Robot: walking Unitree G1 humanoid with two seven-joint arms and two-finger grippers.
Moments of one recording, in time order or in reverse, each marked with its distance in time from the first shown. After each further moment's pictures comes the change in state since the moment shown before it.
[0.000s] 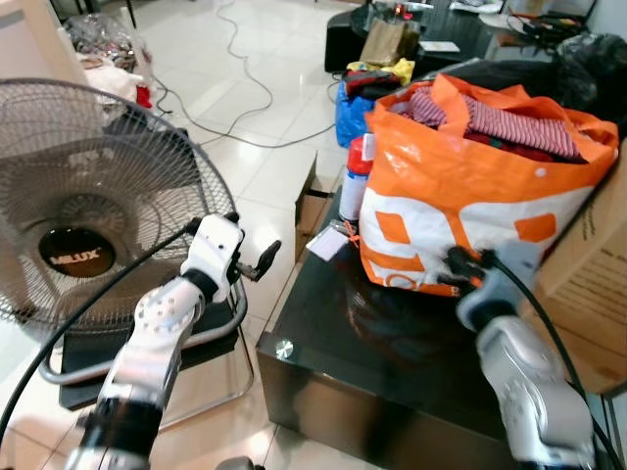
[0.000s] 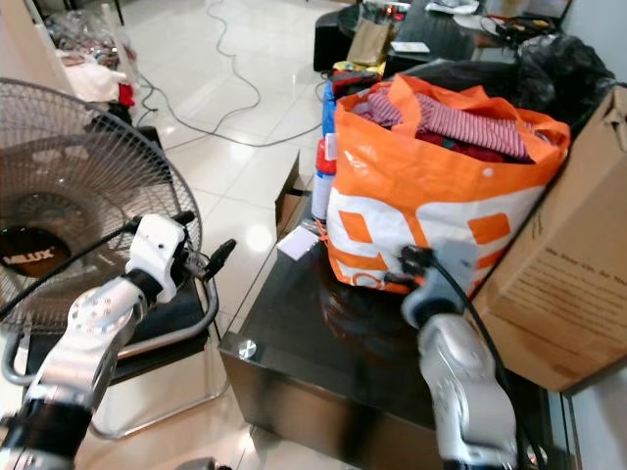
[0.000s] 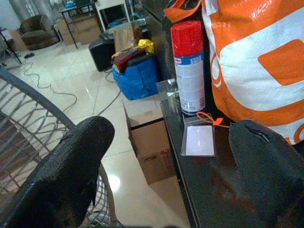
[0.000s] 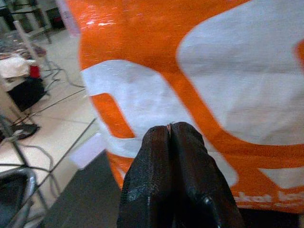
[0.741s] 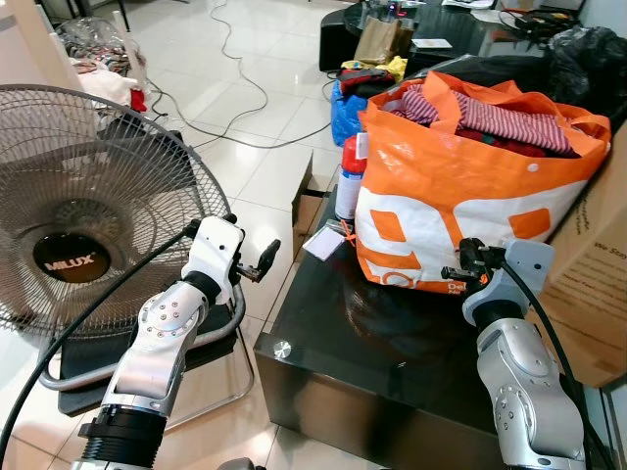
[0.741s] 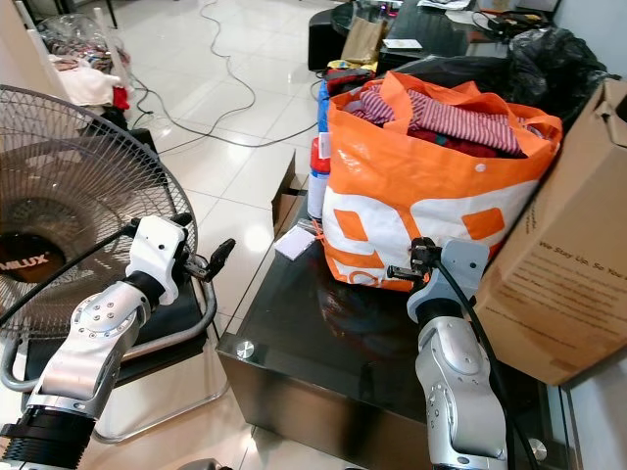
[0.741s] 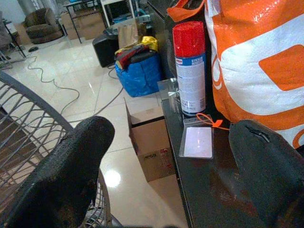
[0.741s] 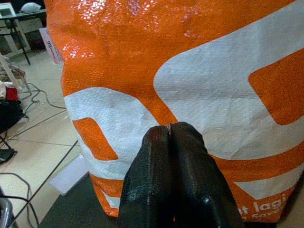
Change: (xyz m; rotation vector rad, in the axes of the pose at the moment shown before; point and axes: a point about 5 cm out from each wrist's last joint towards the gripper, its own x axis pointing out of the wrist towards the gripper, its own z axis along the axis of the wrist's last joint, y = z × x) left arm -0.001 -0.005 0.005 -0.033 0.014 0.036; right arm -0.002 0.006 0.007 -0.018 -0.089 -0.080
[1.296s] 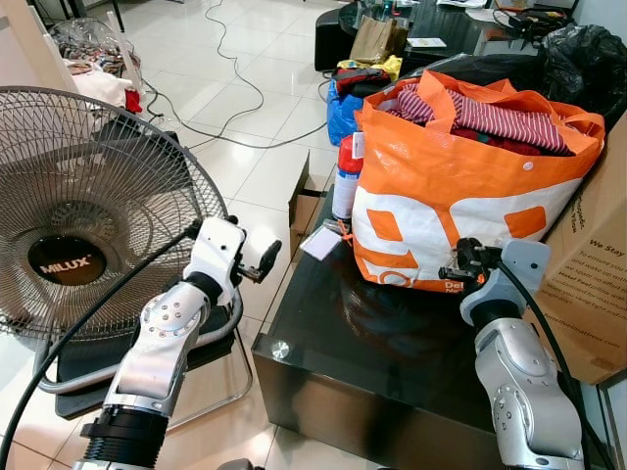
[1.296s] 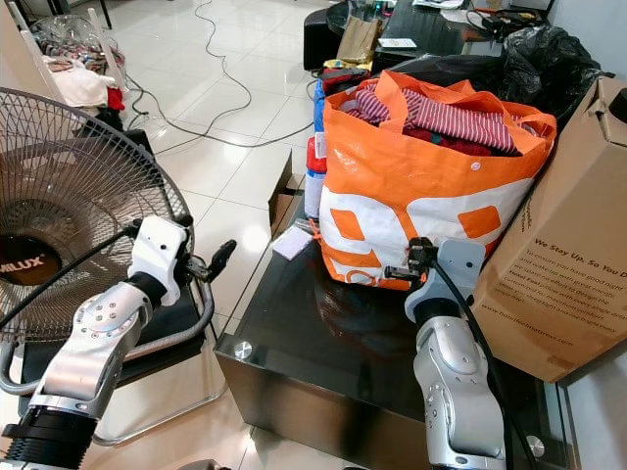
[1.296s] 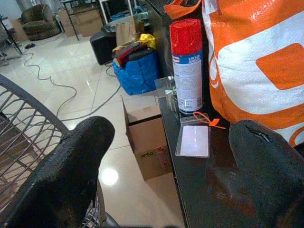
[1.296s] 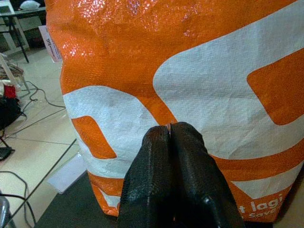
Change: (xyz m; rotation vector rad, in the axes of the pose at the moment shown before) left arm 0.001 -0.002 -0.001 -0.009 0.009 0.001; right arm 0.000 0.002 0.000 -0.017 0.001 0.007
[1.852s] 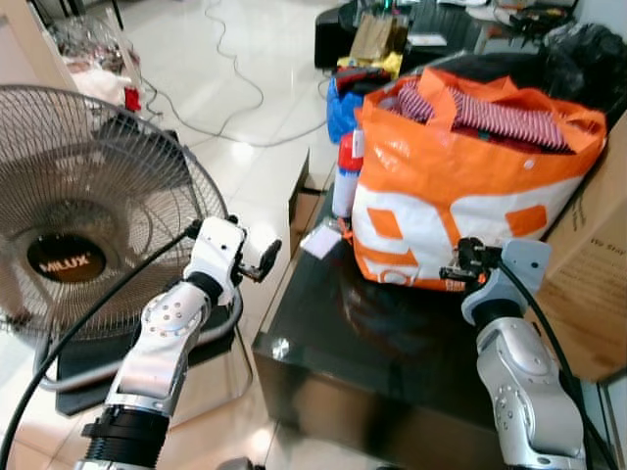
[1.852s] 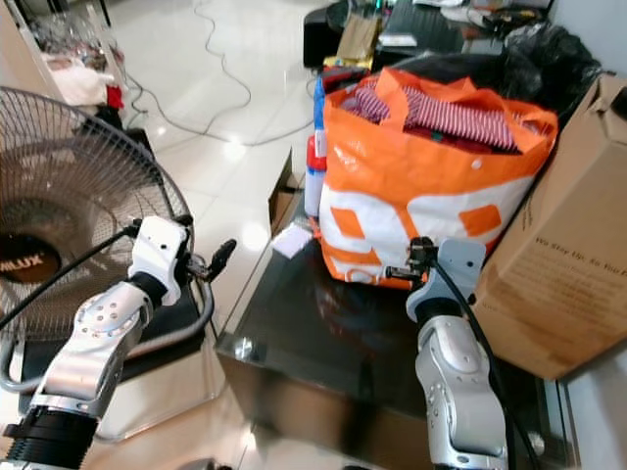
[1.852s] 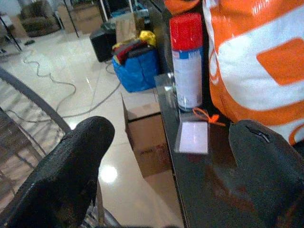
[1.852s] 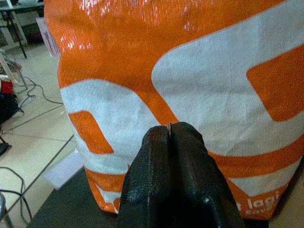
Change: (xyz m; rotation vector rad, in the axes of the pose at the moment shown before) left arm 0.000 -0.001 0.000 -0.003 -0.002 0.006; right arm 0.001 -0.002 0.002 -0.018 -0.006 0.003
